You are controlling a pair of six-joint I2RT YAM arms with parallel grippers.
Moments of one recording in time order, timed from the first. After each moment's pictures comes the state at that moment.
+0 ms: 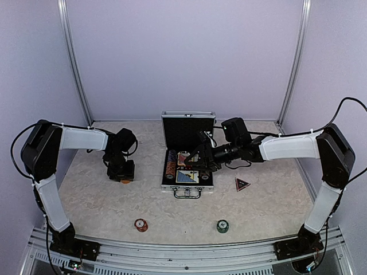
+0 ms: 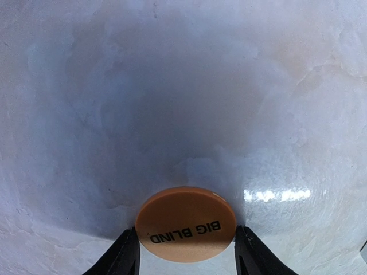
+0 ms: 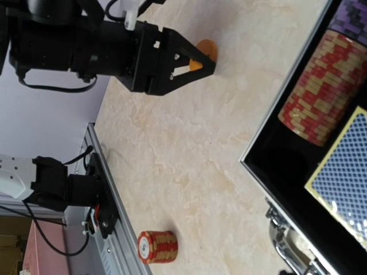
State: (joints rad) left arm -0.45 1.86 1.17 -0.73 -0.07 -0.54; right arm 0.70 1.77 1.12 0.06 -0.74 0.68
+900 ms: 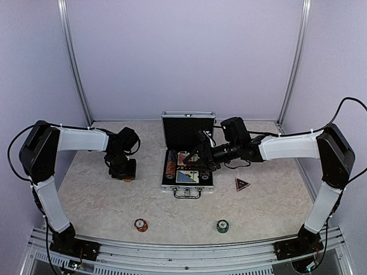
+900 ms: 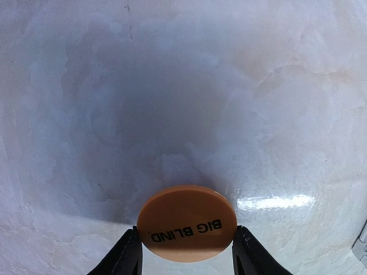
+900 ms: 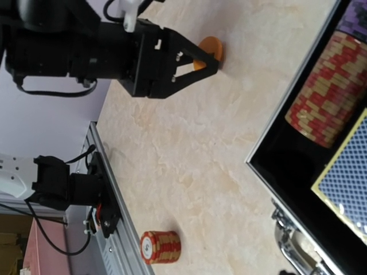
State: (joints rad) left arm -0.50 1.84 1.17 -0.71 -0.11 -0.53; right arm 0.71 1.77 1.12 0.06 -0.74 0.68
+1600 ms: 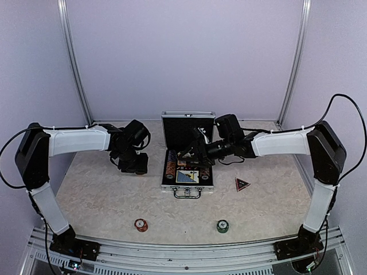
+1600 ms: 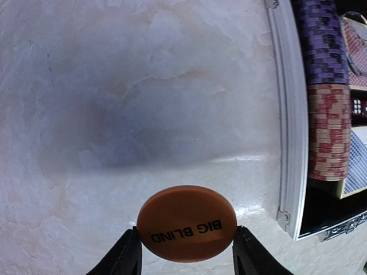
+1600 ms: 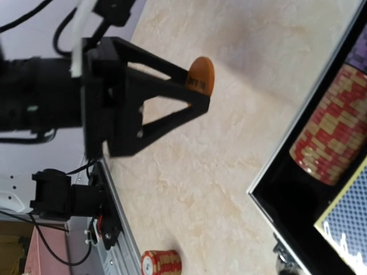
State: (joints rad) left arm -0.63 1.76 1.23 -0.70 -0.11 -0.52; right arm 0.71 1.85 1.23 0.05 -0.75 0.68
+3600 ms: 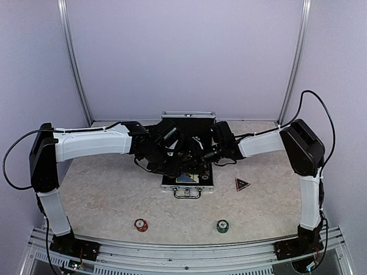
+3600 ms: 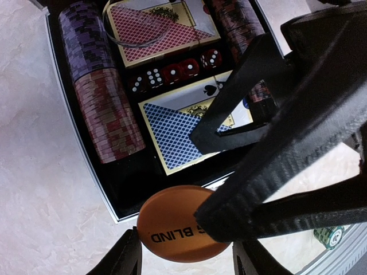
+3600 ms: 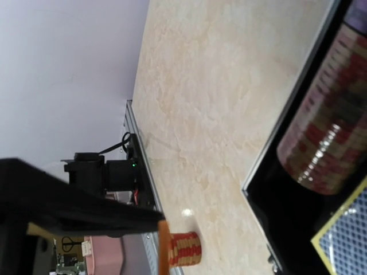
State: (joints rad) left arm -0.91 1.86 1.49 -0.74 -0.06 -0.53; right arm 0.65 2.10 1.35 0.13 -1.02 0.79
